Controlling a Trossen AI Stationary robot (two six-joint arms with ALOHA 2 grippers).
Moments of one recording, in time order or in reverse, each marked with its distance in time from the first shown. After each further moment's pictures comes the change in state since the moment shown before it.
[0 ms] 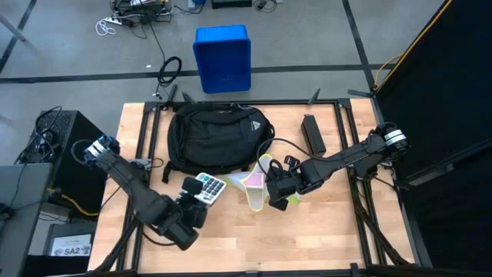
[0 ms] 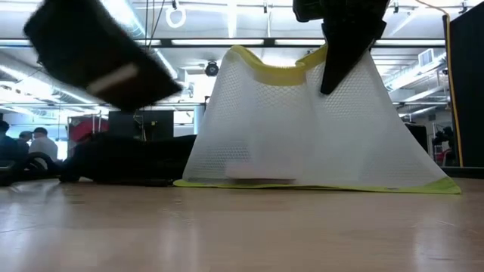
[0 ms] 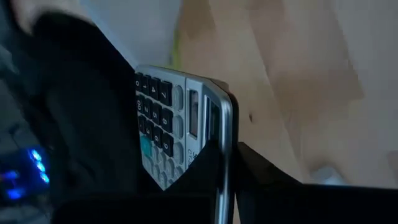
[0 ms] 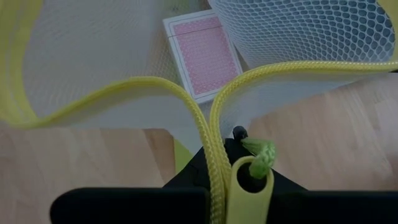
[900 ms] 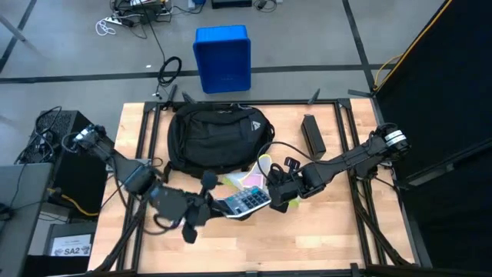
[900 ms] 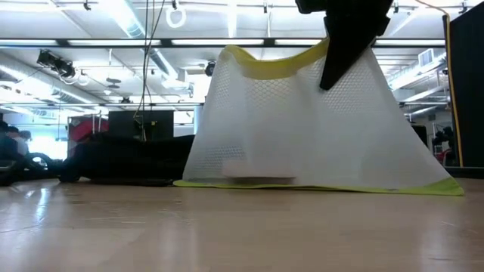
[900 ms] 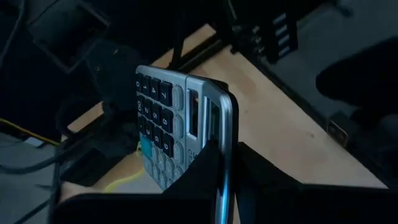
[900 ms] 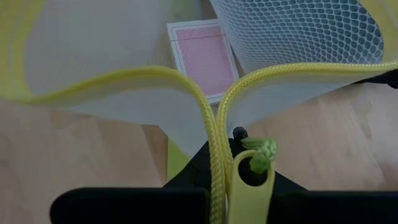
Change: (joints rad) left arm 0.113 -0.222 -0.079 0.797 0.110 0.548; right arm 0.038 0.000 0.000 0.011 0.060 0.001
